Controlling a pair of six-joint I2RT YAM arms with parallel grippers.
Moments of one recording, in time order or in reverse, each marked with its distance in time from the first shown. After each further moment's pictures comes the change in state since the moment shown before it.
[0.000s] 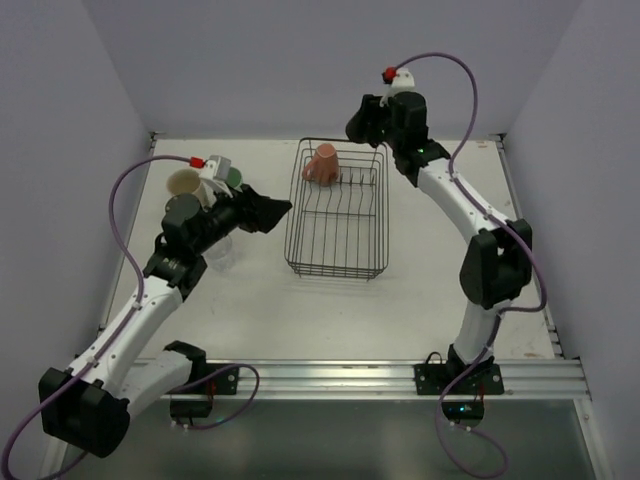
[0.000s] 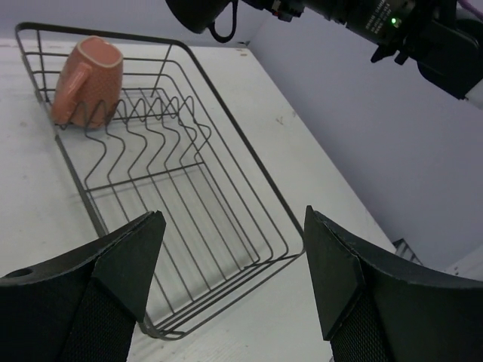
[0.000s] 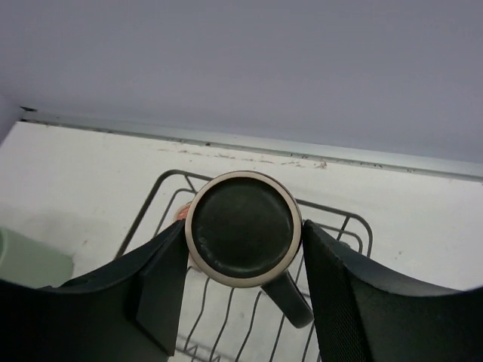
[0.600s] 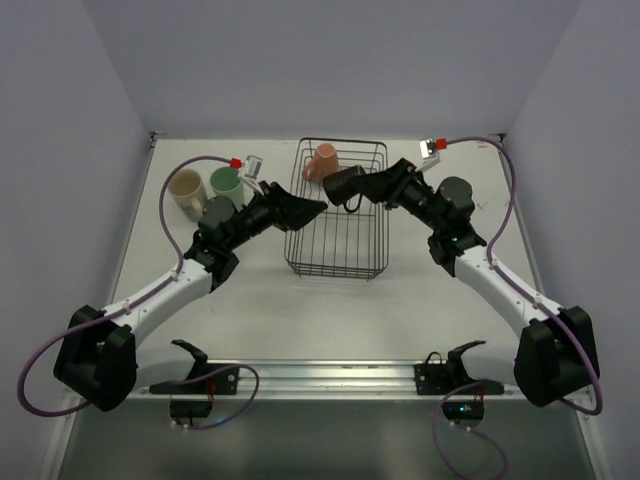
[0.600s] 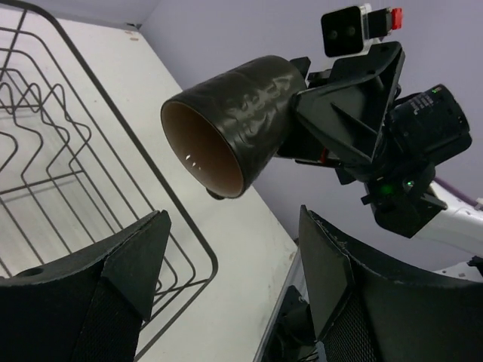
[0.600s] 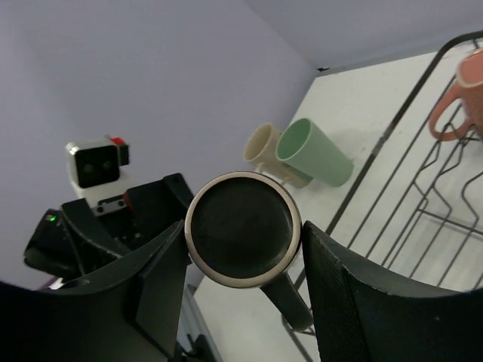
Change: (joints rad) left arm -0.165 0.254 -0.050 0.452 0.039 -0.294; right arm -0.006 -0.655 -0.901 0.580 -0.496 0.701
